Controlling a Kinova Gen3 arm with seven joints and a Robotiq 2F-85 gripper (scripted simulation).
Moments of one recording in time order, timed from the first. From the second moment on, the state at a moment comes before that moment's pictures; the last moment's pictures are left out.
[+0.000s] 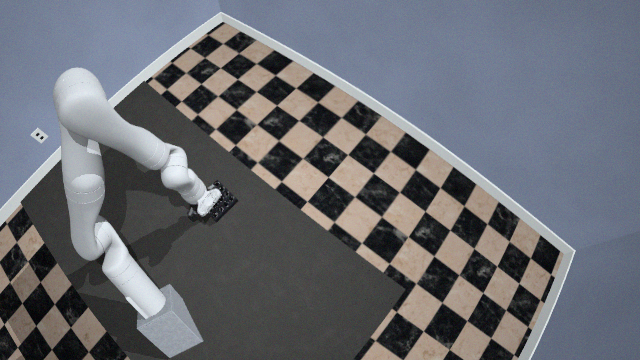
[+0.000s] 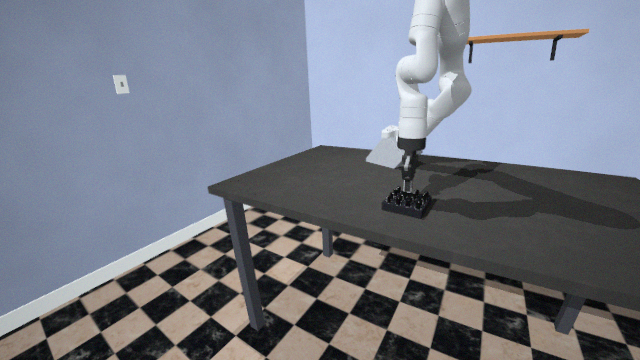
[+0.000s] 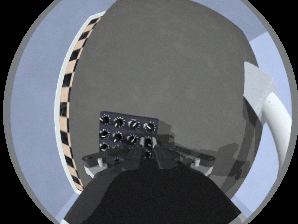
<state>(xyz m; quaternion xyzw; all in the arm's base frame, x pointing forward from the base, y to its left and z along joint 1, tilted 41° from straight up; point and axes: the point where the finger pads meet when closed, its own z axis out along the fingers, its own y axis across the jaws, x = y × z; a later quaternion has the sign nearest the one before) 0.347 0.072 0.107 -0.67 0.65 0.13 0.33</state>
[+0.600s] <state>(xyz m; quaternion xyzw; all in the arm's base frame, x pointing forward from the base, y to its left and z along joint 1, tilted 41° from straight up) 0.347 0.072 0.107 -0.77 0.53 0.07 0.34</state>
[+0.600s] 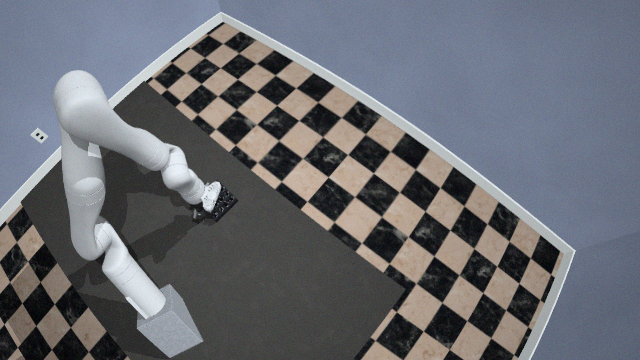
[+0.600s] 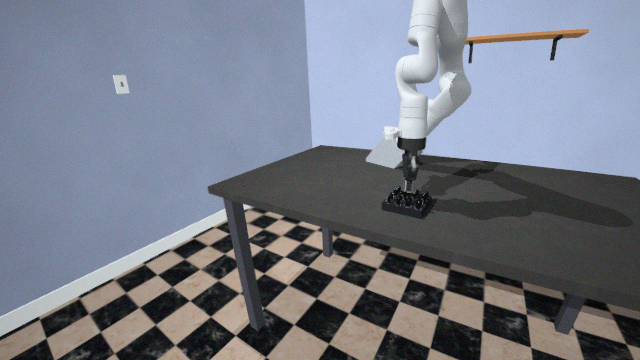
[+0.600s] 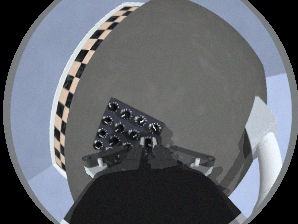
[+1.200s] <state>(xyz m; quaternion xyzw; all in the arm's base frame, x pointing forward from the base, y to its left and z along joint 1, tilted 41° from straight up) 0.346 0.072 0.107 -0.86 0.36 0.00 0.35</state>
